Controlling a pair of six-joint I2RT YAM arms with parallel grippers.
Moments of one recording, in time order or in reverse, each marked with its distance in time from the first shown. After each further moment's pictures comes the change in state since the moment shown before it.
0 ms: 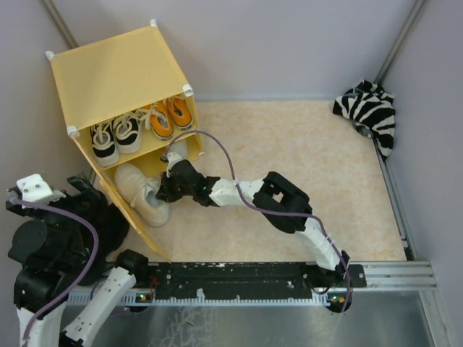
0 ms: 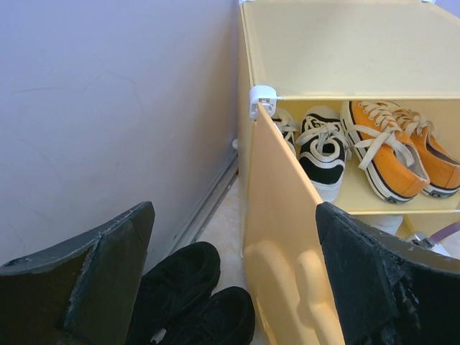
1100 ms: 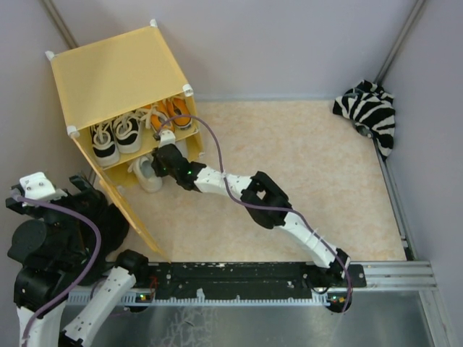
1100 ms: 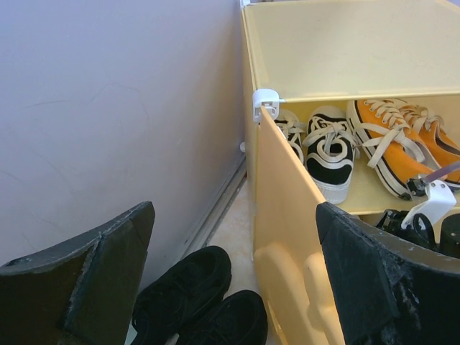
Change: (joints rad) left arm -0.005 0.004 0.000 0.019 0.000 0.063; right arm -0.042 0.274 0.530 -0.176 0.375 -0.100
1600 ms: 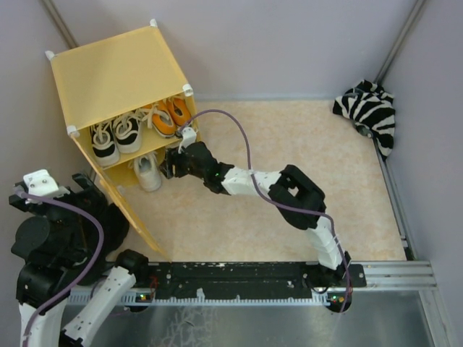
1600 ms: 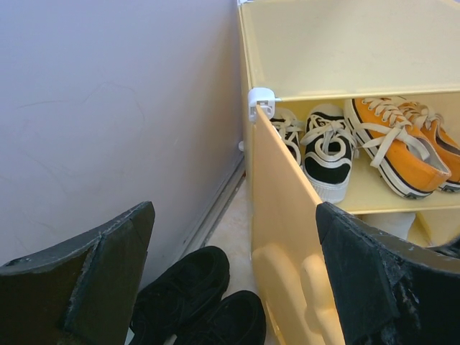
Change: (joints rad) left arm -0.001 0.009 -0.009 0.010 0.001 -0.001; right arm -0.053 -0.331 -0.514 0.289 -0.185 0.016
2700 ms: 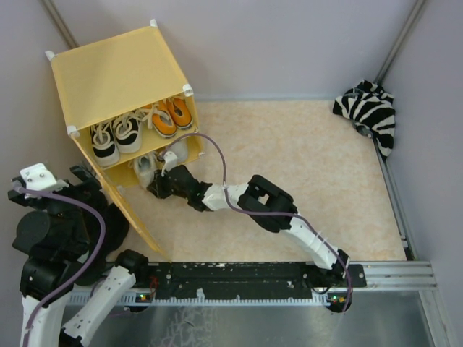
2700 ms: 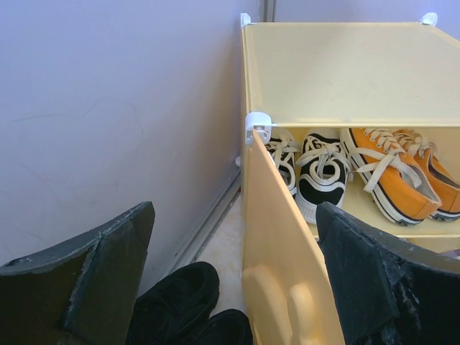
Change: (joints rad) left arm -0.001 0.043 -0.013 0.114 -0.027 0.001; right arm 0.100 0.225 0.075 0.168 -0.047 0.040
